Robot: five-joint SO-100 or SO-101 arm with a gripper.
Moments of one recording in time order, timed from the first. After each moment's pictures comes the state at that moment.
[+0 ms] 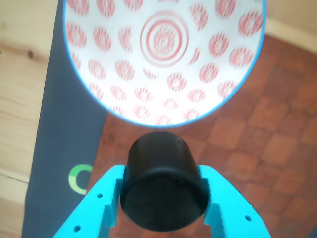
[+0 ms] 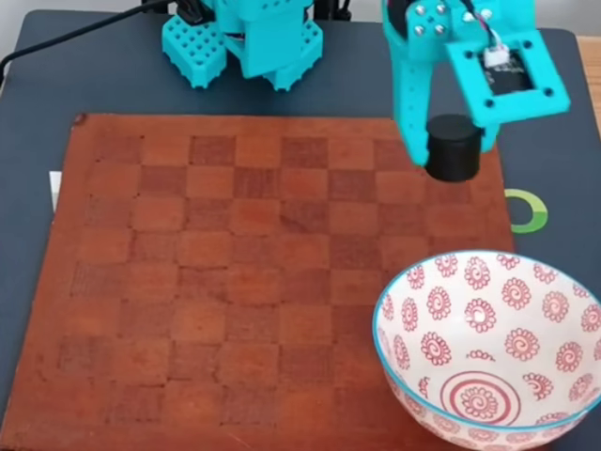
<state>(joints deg) -28.8 78.2 64.2 88.0 100.7</state>
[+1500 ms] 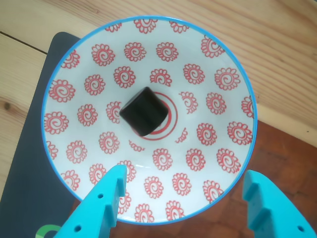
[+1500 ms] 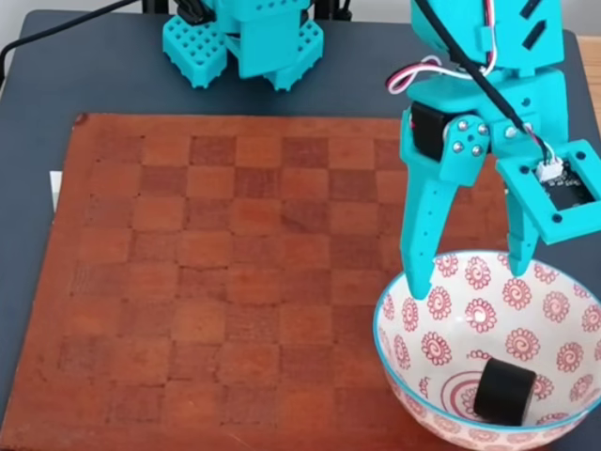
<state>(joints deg) -26.5 50.4 32.1 88.4 92.1</state>
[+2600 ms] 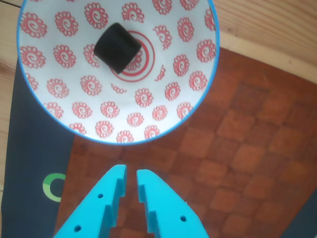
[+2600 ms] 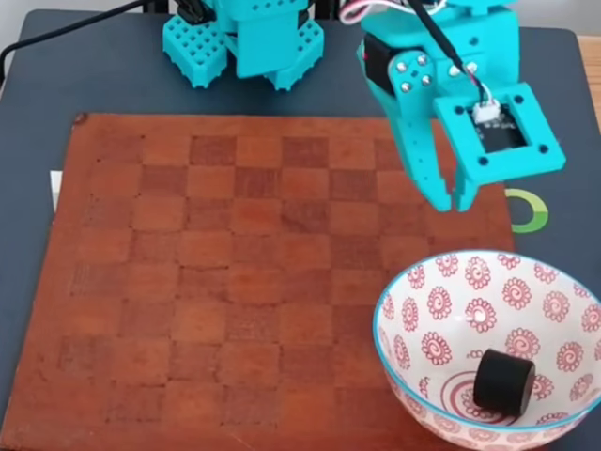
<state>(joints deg) -22.9 74.8 57.6 93.2 95.9</state>
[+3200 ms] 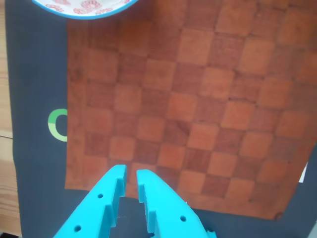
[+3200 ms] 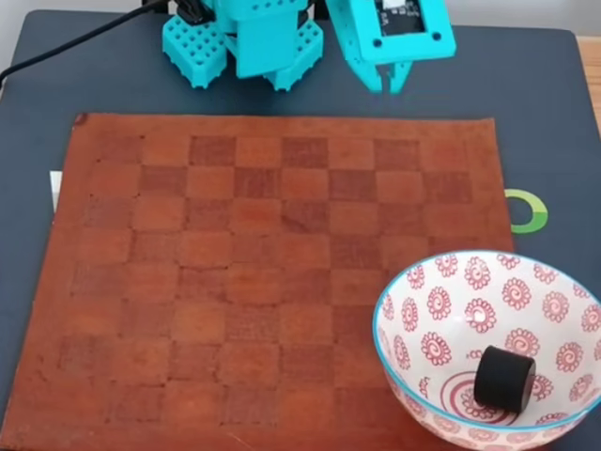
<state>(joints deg) -24.1 116.2 100.2 91.4 105.6</state>
